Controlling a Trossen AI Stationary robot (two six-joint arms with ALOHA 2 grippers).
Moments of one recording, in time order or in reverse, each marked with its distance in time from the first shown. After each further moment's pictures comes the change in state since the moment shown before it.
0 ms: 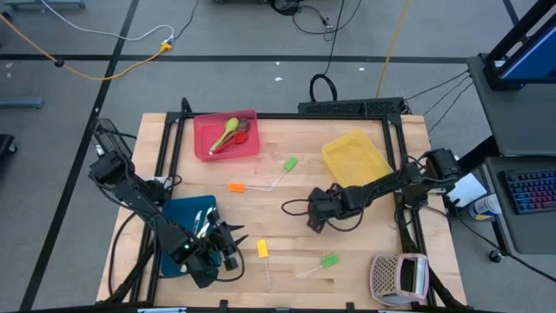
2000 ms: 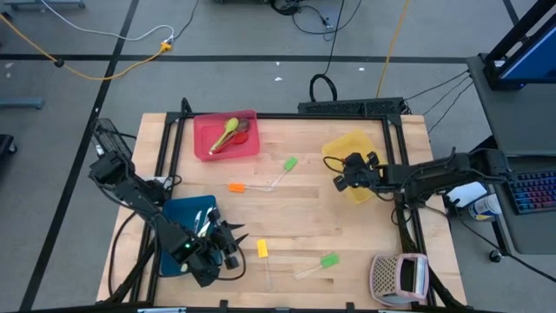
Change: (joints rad) left arm 0.013 0.000 -0.001 0.003 -0.001 0.034; right arm -0.322 -0.554 -0.503 0.278 0.363 -0.190
